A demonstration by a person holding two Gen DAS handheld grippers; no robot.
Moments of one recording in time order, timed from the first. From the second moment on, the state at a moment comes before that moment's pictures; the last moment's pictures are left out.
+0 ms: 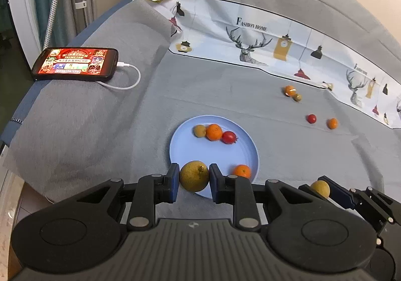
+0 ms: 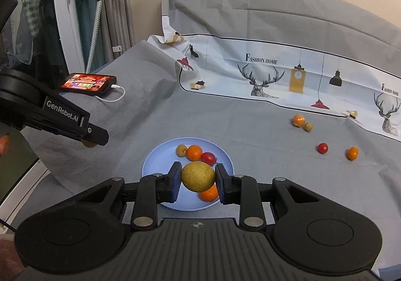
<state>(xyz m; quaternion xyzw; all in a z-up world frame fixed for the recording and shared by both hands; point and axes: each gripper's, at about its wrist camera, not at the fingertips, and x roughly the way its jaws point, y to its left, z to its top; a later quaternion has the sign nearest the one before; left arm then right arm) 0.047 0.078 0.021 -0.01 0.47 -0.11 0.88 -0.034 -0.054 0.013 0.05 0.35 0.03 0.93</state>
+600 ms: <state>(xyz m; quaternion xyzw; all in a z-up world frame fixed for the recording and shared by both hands) 0.142 0.043 -0.048 0.03 0.51 -0.10 0.86 0.059 -0.061 -0.053 0.04 0.41 0.04 0.91</state>
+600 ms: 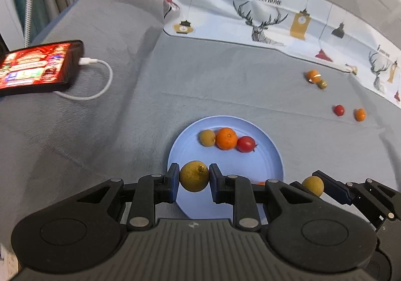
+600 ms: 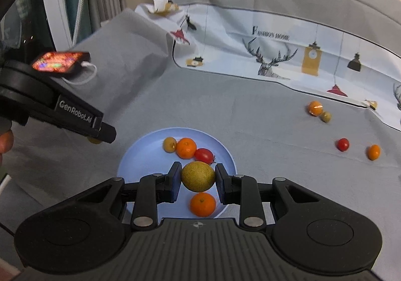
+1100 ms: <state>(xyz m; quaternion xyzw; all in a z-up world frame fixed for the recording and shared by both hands) 0.202 0.026 -0.123 0.07 0.54 -0.09 0.84 0.122 -0.056 -0.121 0.02 0.45 0.06 0.89</state>
